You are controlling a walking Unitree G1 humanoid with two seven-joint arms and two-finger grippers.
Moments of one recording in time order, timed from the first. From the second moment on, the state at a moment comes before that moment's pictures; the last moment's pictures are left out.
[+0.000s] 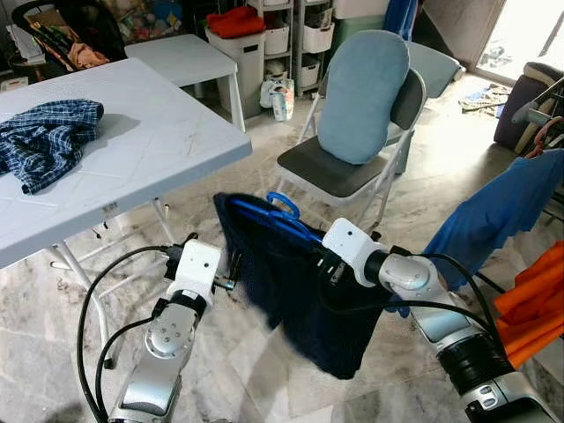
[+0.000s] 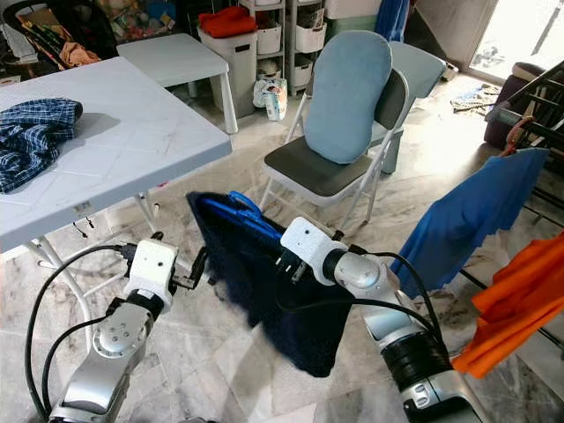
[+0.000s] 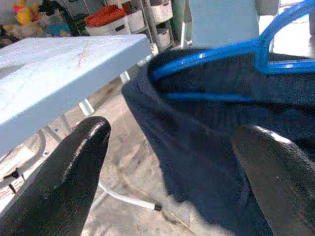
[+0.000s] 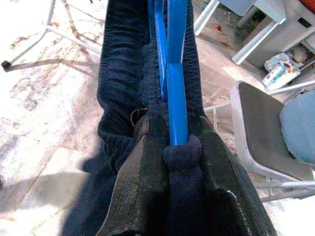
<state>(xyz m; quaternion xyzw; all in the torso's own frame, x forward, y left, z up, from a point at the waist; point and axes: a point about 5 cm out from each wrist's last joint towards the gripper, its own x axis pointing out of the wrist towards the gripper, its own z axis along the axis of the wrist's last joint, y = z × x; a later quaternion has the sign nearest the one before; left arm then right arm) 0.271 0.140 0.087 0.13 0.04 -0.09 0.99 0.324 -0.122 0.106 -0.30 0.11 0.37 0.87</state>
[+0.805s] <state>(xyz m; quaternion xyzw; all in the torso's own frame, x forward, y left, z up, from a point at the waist) 0.283 0.162 0.083 0.09 0.05 -0.03 0.99 0.287 -0.132 0.126 -0.26 0.11 0.50 0.82</state>
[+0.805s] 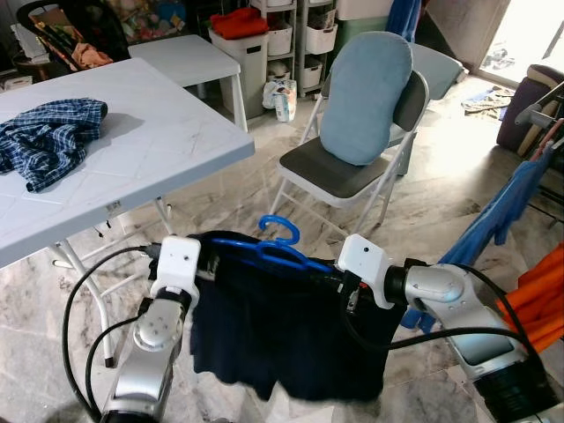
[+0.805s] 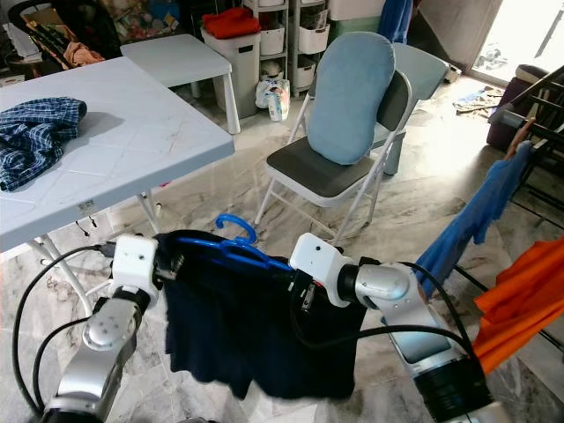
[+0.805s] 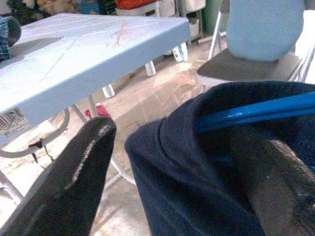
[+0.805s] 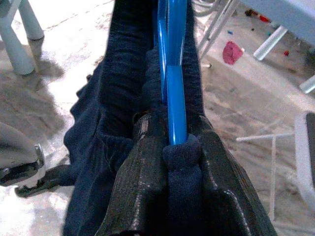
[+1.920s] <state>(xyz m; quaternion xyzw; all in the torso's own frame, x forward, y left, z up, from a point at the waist) 0.283 0.160 0.077 0.06 0.07 -0.02 1.00 0.288 -0.129 0.129 -0.25 0.11 0.49 0.83</state>
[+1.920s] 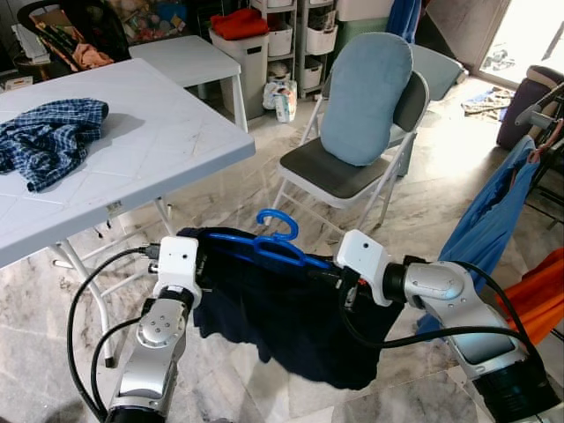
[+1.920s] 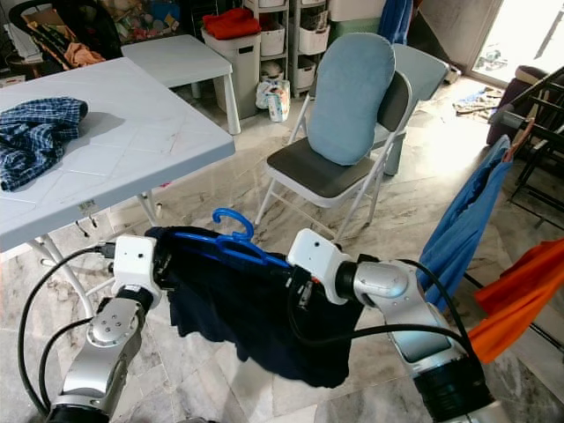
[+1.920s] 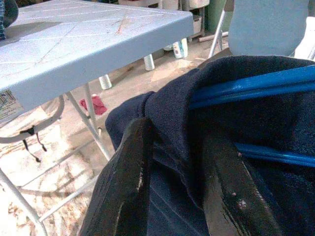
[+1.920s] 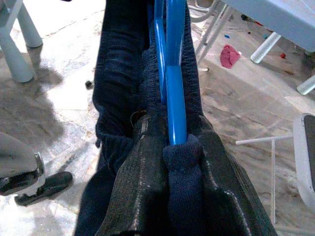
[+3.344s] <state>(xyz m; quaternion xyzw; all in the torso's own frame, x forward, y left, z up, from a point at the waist) 0.282 0.160 0.074 0.06 0.08 -0.02 0.99 0.299 -0.176 0.109 -0.43 0.09 0.47 0.77</state>
